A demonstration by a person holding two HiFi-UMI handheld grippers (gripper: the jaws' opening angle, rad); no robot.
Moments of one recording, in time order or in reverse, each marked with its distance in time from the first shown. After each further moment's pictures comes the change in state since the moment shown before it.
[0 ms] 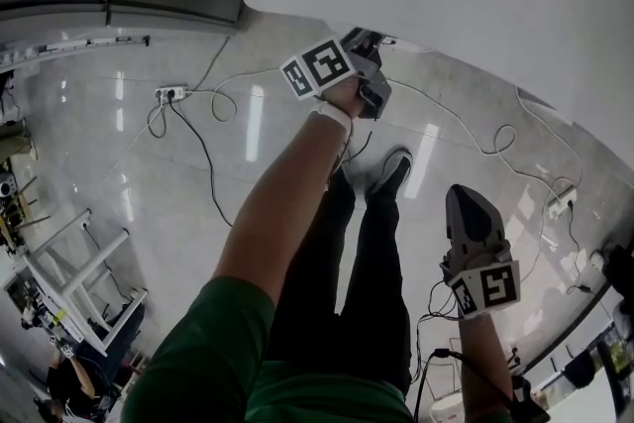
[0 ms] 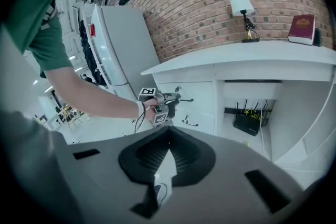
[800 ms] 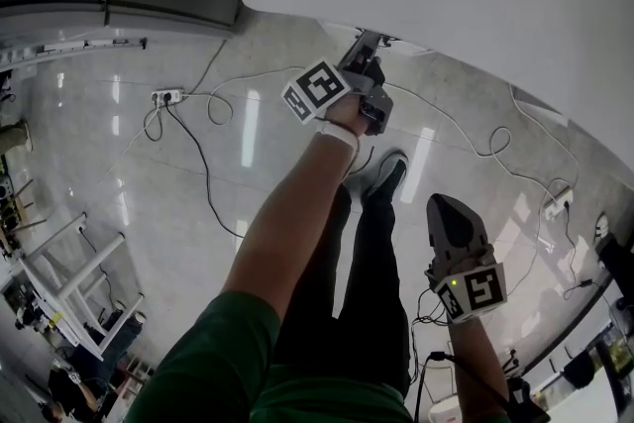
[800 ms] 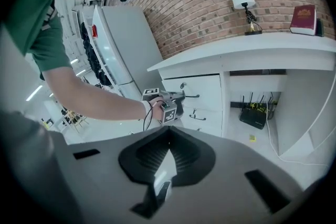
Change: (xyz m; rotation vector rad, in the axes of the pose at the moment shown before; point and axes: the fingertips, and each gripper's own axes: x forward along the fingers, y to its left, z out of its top) left arm -0.023 0.000 -0.011 -0.163 -0.129 0.004; right arm -0.002 0.024 -0.016 0.045 0.027 0.045
